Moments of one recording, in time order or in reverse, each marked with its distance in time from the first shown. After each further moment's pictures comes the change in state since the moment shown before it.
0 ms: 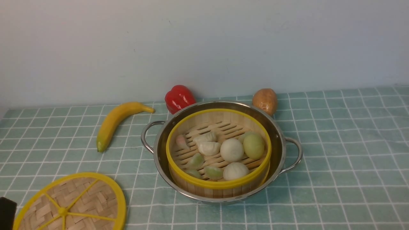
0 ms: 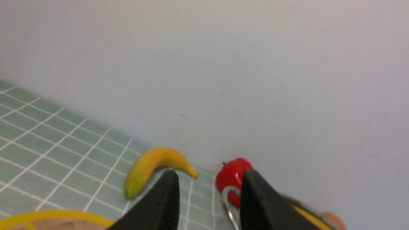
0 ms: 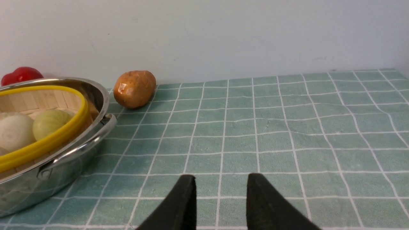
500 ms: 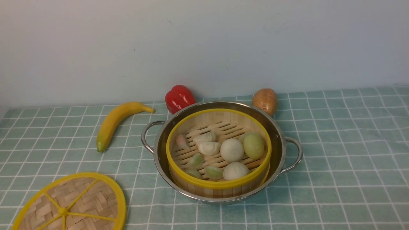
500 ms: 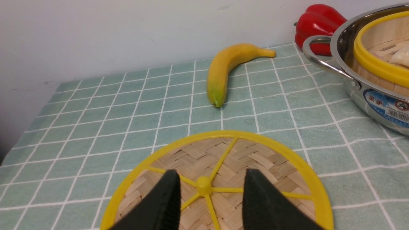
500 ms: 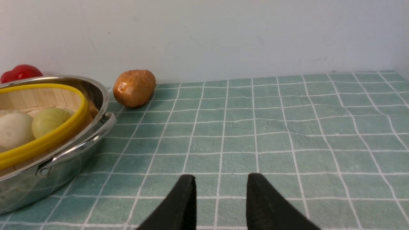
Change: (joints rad) right arm 0.000 0.000 0.000 0.000 0.000 -0.013; left arm 0.000 0.001 0.000 0.574 0.352 0.124
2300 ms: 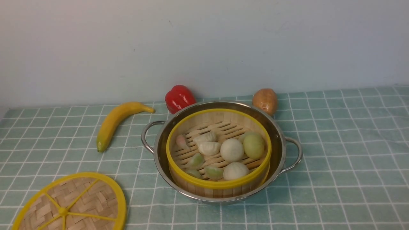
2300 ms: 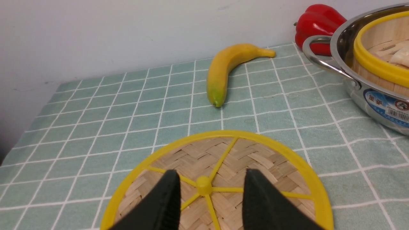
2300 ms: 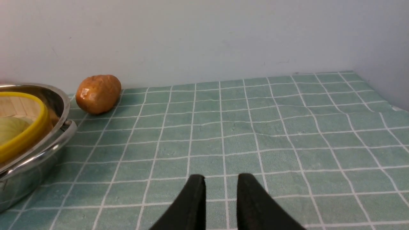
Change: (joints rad) right arm -0.031 0.000 0.000 -0.267 0.002 0.257; left arm 0.000 0.000 0.000 0.000 0.001 -0.001
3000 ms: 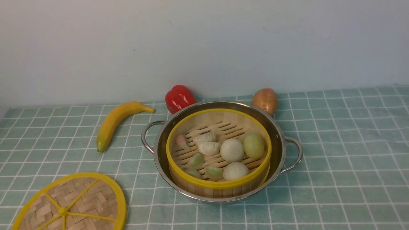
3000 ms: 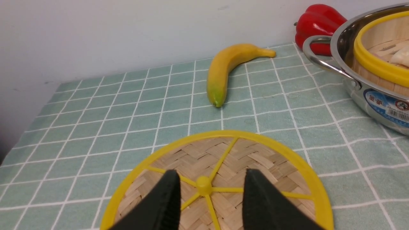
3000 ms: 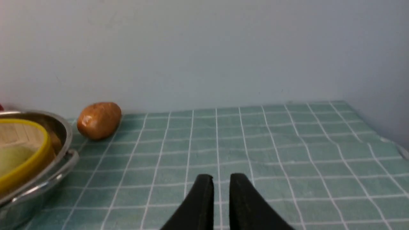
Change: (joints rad) right arm 0.000 0.002 -0.069 -0.015 0.040 -0.003; left arm 0.000 0.000 0.000 0.000 0.000 0.000
